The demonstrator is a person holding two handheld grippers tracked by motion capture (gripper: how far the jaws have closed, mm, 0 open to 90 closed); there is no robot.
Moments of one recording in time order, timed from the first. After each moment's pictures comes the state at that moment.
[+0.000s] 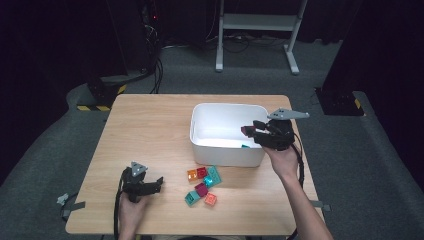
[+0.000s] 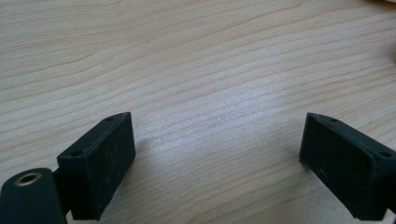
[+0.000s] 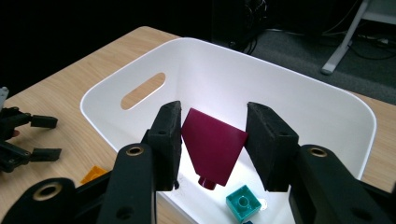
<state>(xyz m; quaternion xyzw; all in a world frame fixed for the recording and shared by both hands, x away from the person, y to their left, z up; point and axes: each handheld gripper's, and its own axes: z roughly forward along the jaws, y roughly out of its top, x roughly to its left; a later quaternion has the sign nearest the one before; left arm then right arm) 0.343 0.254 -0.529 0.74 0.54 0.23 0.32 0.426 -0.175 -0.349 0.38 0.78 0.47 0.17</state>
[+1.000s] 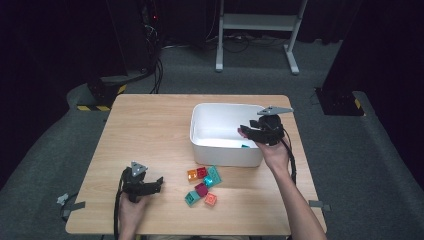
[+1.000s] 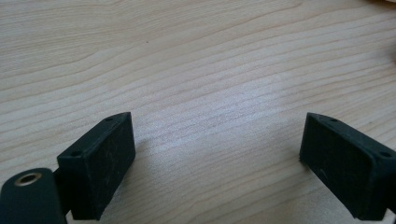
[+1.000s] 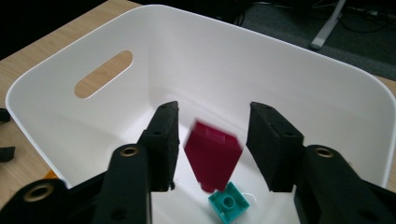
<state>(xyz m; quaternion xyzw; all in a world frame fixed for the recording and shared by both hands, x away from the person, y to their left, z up) 0.343 0.254 -0.529 0.74 0.54 0.23 0.32 0.460 -0.160 -0.376 0.41 0.79 0.42 0.17</state>
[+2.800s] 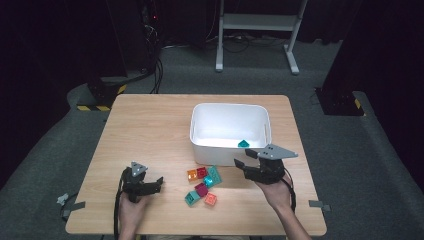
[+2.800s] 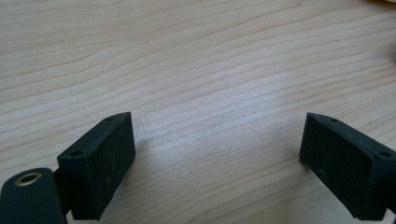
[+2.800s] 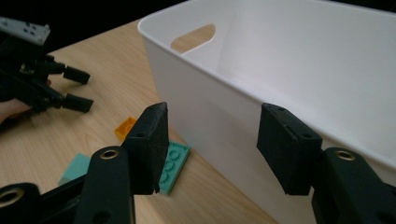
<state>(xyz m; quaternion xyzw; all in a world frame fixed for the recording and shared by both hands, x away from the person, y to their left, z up) 0.343 0.254 -0.529 0.74 0.54 0.23 0.32 0.364 -0.161 -0.416 0.32 0.79 0.49 0.17</state>
